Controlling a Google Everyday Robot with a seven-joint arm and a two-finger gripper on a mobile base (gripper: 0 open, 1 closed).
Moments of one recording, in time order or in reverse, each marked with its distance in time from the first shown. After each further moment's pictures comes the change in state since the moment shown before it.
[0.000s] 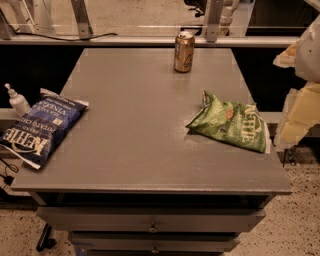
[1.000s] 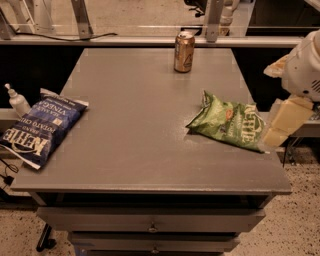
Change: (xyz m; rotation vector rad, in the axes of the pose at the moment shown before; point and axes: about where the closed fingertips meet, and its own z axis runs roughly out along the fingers) arm -0.001 -0.010 0.038 0.017 -0.087 0.038
